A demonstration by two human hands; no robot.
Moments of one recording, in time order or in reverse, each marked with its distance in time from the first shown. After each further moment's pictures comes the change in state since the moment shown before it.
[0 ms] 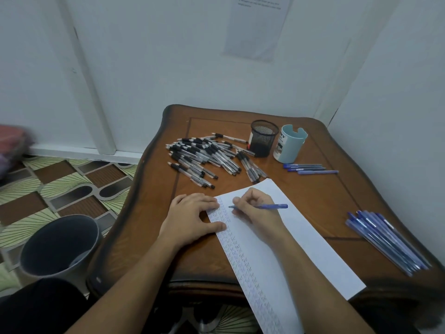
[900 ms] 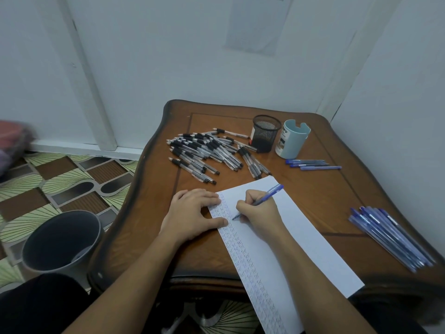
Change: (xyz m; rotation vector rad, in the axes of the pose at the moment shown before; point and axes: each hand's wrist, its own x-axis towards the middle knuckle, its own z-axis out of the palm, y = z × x) left_hand -0.002 0.000 0.000 -0.015 0.027 -0.002; right_hand 0.001 0.011 0.007 -0.122 0.085 -0.099
